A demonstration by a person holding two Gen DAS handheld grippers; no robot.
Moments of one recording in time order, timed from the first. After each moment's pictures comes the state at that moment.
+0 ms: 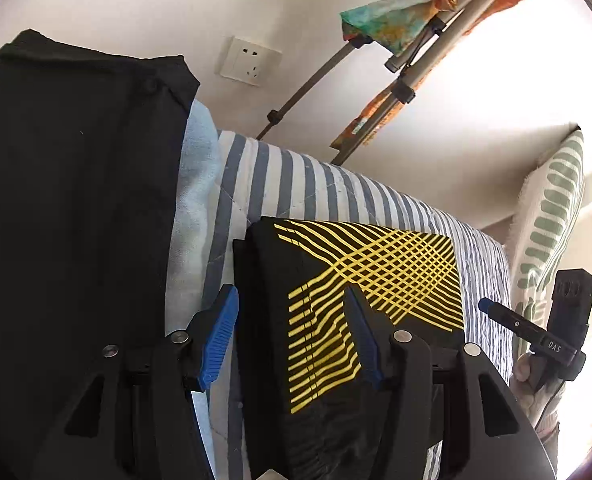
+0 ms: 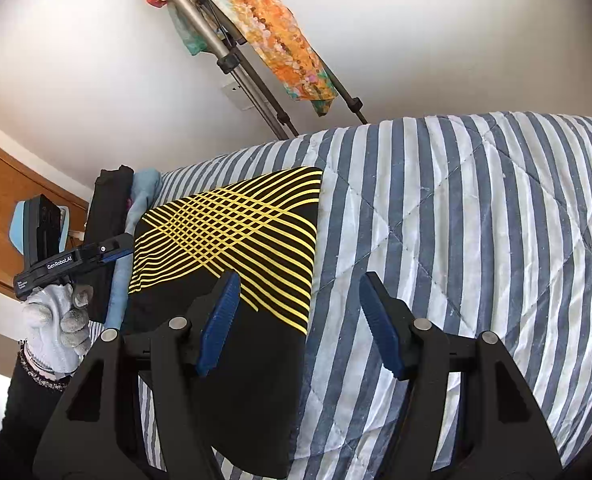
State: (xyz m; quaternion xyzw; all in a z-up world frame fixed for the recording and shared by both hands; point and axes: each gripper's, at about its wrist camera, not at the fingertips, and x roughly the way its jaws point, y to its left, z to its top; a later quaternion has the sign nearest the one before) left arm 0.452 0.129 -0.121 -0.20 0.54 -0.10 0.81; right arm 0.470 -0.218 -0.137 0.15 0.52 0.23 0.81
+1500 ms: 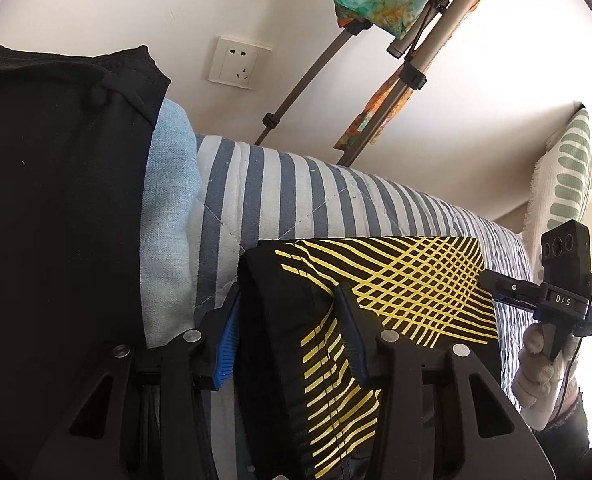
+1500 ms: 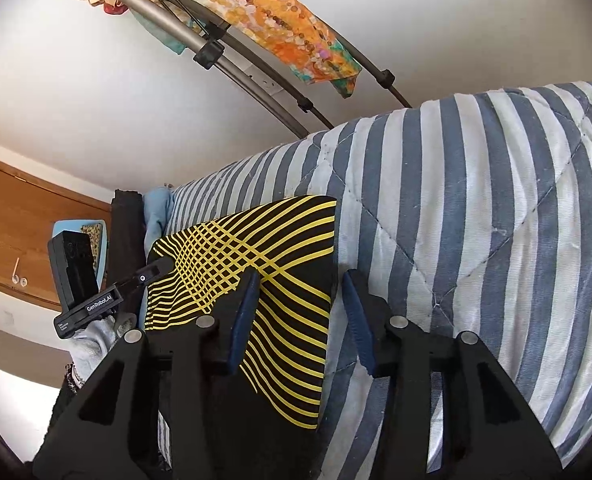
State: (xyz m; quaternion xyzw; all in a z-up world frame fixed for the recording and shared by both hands) left arm 0.474 0.111 -0.152 -0.17 0.53 -0.11 0.83; right arm 0.528 -0.201 -0.181 0.23 0.54 0.29 0.76
